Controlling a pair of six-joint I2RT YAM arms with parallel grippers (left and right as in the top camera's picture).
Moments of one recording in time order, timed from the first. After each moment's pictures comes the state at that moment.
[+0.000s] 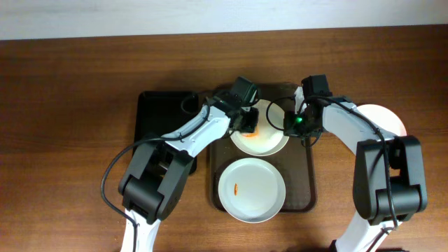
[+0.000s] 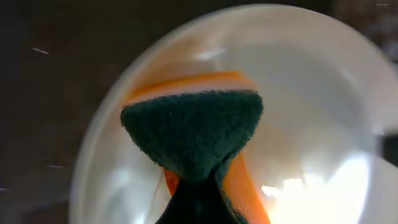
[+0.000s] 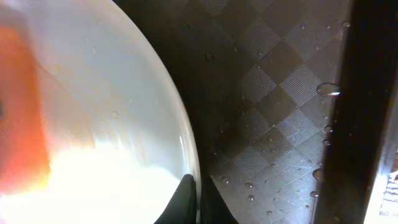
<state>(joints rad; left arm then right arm) -0.61 2.17 1.55 -0.48 0.07 -0.30 0.08 1.92 1.18 -0.60 -0.23 0.18</state>
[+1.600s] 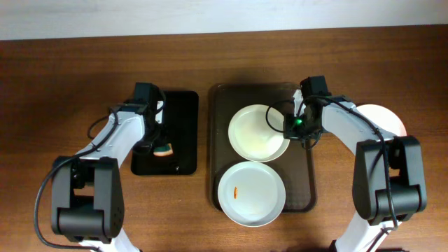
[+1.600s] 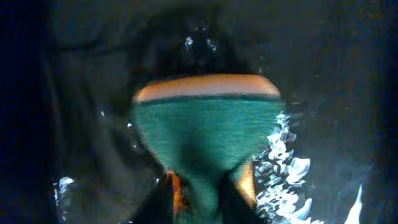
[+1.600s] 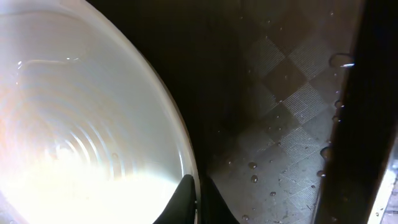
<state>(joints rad) -0.11 1.87 1.19 -0.70 0.01 -0.15 0.09 1.92 1.19 -0.65 -0.23 0.17</state>
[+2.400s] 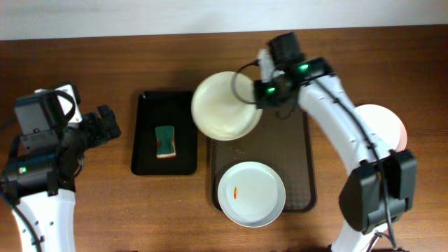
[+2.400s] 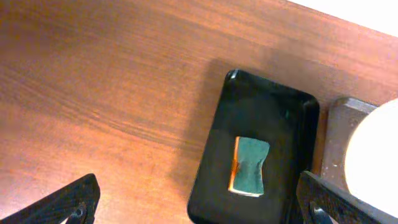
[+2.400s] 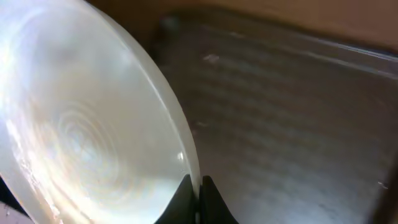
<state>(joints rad) 0.21 1.18 1.29 -0.95 0.06 -0.14 0.35 1.90 1.68 -0.91 -0.18 0.15</state>
